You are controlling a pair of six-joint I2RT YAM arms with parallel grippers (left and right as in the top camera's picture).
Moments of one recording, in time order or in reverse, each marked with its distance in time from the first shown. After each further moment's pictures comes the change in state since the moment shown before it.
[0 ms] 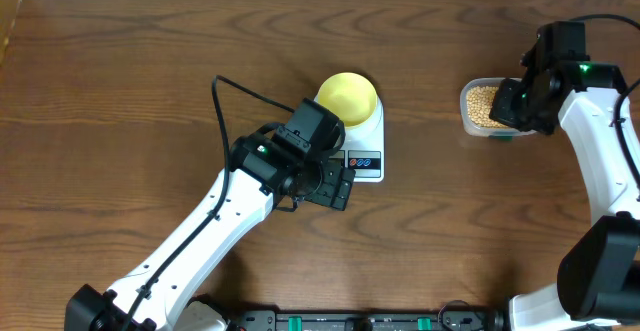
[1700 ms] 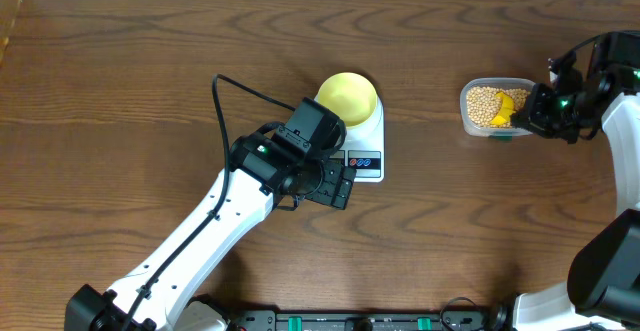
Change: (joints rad) left arm 0.000 0.000 0.000 0.014 0.000 0.008; right arm -0.211 0.005 0.000 -0.056 -0.316 -0.183
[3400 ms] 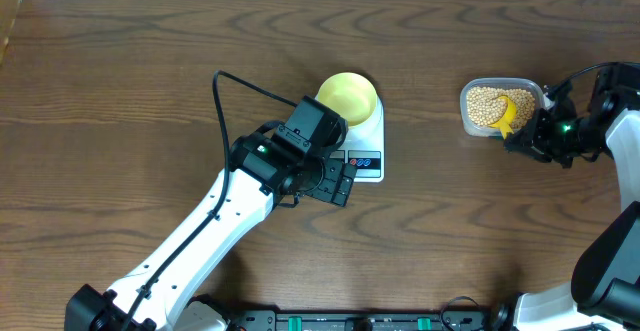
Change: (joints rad) left arm 0.000 0.000 0.000 0.034 -0.027 0.030; right arm -0.074 0.000 -0.140 -0.027 -0.139 -0.106
